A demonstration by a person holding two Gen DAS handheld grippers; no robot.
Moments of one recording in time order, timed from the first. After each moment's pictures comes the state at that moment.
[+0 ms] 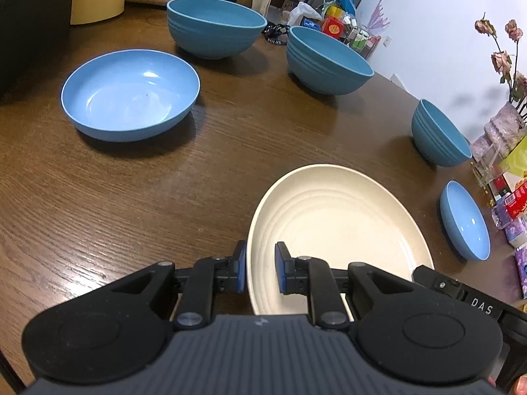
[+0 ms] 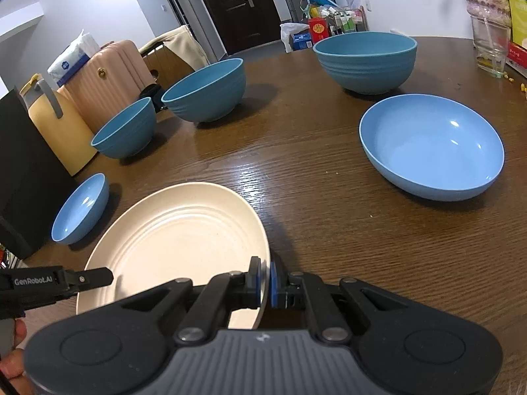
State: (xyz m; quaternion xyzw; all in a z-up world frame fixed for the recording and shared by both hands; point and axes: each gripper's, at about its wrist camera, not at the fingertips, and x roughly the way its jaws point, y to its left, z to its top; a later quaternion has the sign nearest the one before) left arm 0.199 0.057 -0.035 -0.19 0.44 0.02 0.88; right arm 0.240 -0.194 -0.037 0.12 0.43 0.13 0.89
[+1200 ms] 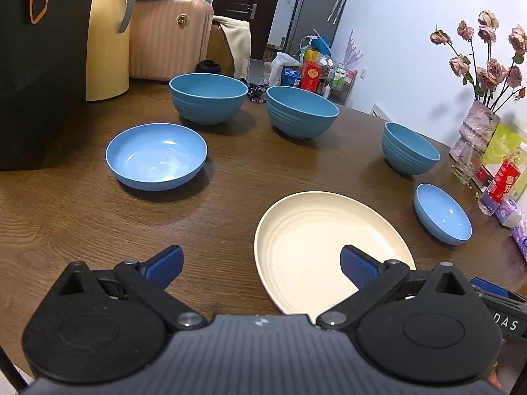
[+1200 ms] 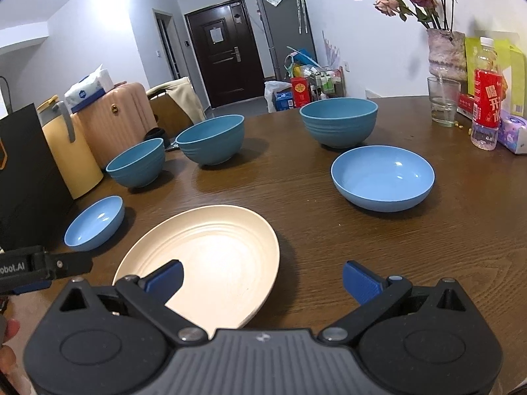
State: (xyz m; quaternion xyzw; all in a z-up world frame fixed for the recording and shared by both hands) left arm 0.119 0.042 0.016 -0.11 0.35 0.03 0.93; right arm 0.143 -0.183 0.003 0.09 0.33 0.07 0.94
